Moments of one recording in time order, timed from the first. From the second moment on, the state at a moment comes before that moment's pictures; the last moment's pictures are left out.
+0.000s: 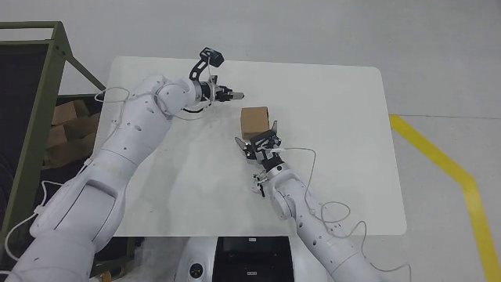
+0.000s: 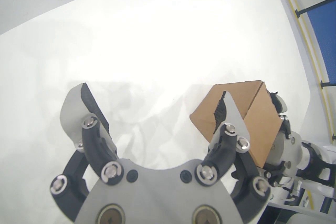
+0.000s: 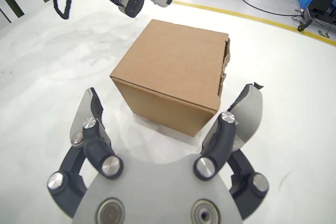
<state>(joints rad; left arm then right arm) 0.61 -1.18 -0.82 -0.90 0.61 -0.41 -0.66 -1.25 -1.58 0.93 -1.10 -1.43 0.05 -0.31</state>
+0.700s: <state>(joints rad) 0.53 -1.28 -0.70 -0.72 0.61 -0.48 -0.62 -1.23 -1.60 0.92 -1.09 -1.39 0.09 -0.27</state>
